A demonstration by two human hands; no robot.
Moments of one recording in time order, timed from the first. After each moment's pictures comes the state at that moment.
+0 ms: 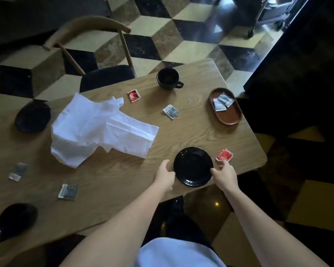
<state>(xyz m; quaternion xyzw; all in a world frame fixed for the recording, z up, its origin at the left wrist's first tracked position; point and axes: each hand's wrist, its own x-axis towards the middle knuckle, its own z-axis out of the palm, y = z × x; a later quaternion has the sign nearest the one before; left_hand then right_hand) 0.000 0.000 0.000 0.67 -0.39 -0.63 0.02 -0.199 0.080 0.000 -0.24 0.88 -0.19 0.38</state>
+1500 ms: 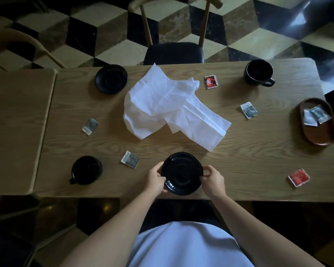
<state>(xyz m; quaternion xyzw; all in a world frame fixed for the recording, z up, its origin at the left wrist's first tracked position) 0.239 -0.005 -0.016 0.76 -0.31 -0.56 0.11 0.039 0.015 -0.016 -0.34 0.80 -0.12 0.48</state>
